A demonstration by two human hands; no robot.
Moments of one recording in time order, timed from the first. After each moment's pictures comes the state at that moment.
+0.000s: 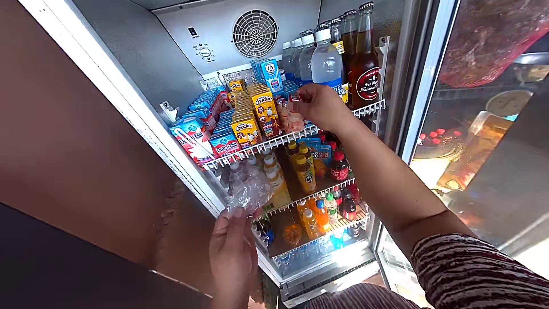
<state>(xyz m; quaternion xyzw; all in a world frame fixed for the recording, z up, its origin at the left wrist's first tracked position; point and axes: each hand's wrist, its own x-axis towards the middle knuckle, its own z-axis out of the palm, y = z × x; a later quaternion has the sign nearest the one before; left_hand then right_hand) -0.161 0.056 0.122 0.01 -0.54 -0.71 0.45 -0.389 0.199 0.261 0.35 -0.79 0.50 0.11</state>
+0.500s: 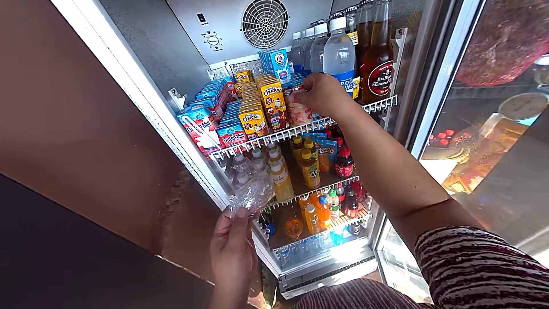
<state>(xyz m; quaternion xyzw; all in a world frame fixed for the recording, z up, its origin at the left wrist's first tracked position) -0.150 0.051 0.111 0.03 -0.55 -0.70 0.46 -0.398 0.181 0.274 0.31 -0.85 0.42 0.11</state>
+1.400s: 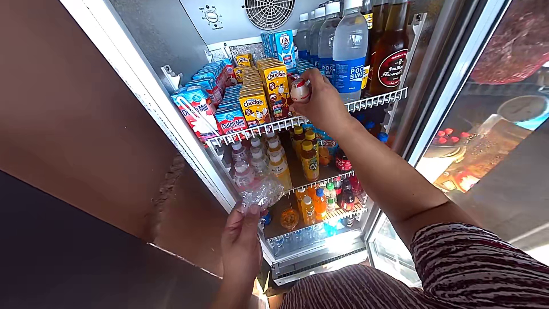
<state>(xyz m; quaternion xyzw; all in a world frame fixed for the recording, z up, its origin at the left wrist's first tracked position) -0.153 0.051 0.083 0.04 -0.57 -0.70 0.43 -0.383 0.162 0.230 0.35 -0.81 0.42 0.20</state>
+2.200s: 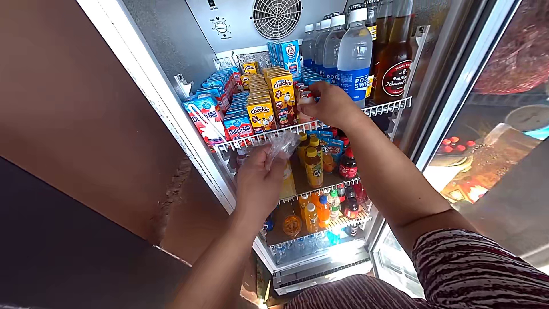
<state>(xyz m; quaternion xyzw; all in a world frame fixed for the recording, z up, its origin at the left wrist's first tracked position) -0.213 0.041 0.173 0.05 -0.82 -0.42 0.38 -0.400 0.171 0.249 0.33 -0.85 0.40 0.08</state>
